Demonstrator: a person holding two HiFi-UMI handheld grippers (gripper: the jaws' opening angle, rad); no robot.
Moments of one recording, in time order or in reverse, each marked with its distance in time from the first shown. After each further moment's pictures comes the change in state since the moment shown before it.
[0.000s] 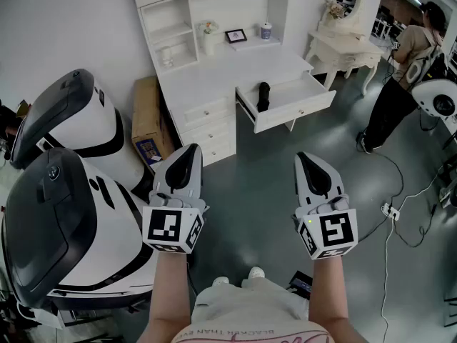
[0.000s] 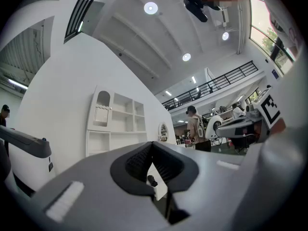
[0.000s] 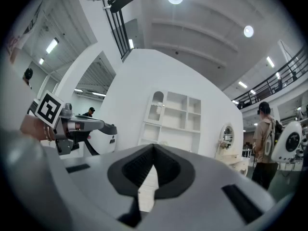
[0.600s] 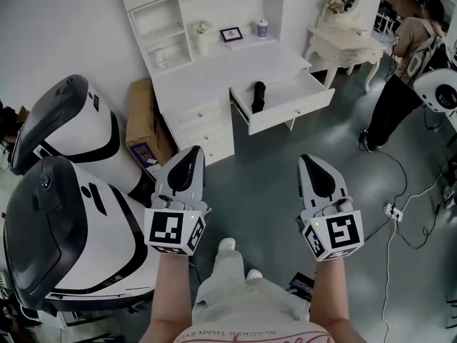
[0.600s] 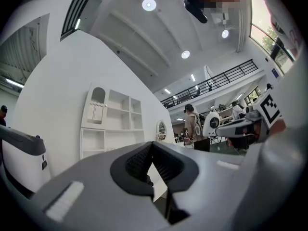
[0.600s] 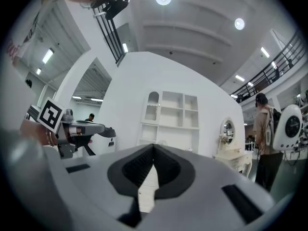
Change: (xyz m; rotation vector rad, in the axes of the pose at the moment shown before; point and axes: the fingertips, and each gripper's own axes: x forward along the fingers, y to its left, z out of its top) left arm 0.047 -0.041 -0.013 -0.005 0.025 -0.017; right arm -0.001 -0.058 -0.024 0.070 -0.009 0.022
